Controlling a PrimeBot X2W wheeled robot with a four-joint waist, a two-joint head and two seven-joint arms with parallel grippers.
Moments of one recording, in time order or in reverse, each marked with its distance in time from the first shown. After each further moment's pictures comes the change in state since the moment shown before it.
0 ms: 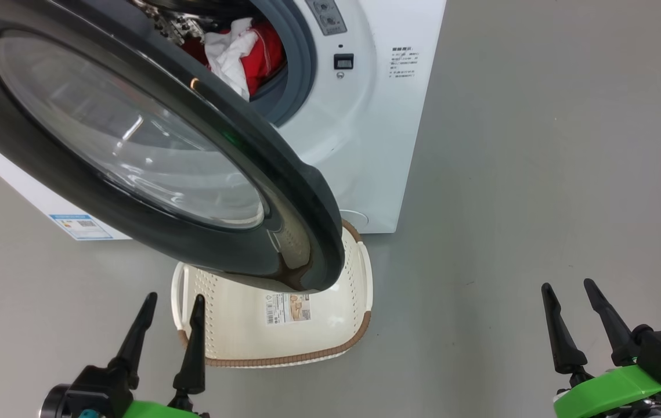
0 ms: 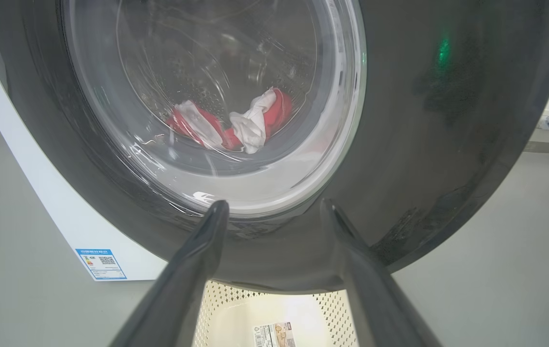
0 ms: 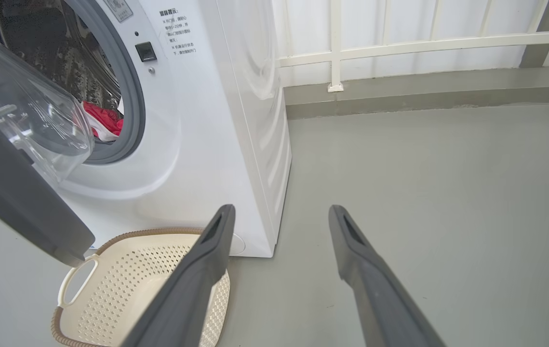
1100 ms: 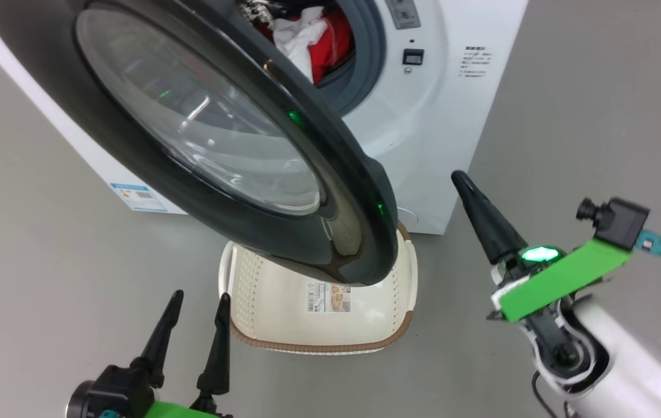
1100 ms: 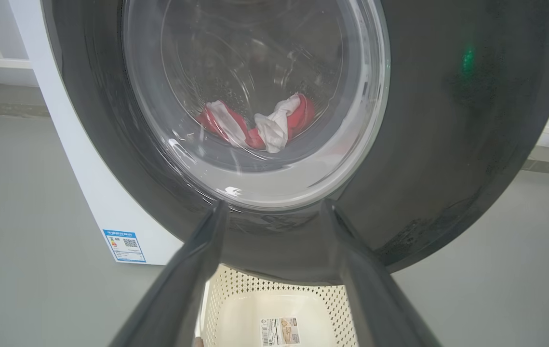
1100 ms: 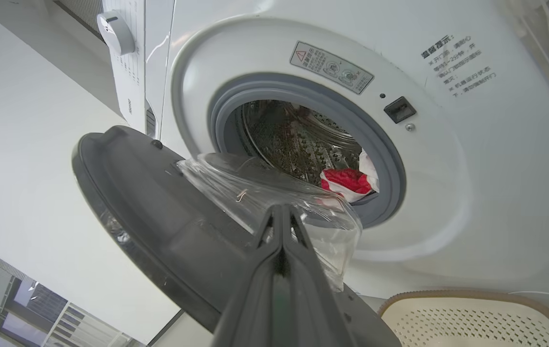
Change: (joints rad) left arm 0.001 0.000 -0.085 -0.034 -0.054 0.037 0.000; right arm -0.435 -0.205 0.570 -0.096 0.989 0.000 0.020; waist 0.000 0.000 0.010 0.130
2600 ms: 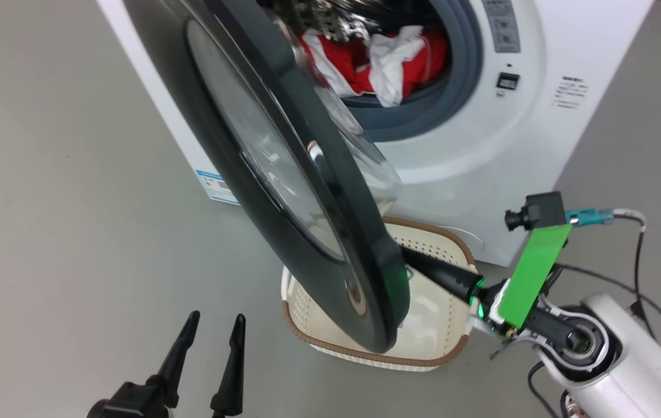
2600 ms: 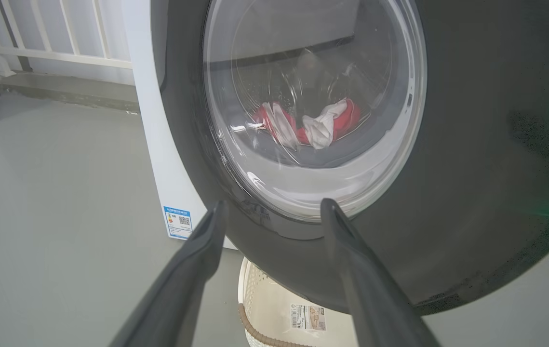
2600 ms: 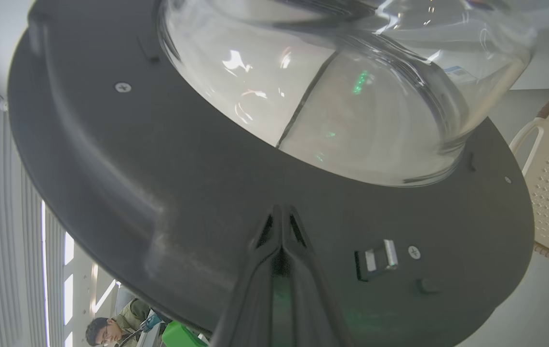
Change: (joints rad) left arm 0.044 0.001 -0.043 0.002 -0.019 0.009 0.000; right arm 0.008 0.041 -0.076 0.027 0.349 -0.001 0.698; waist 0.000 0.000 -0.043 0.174
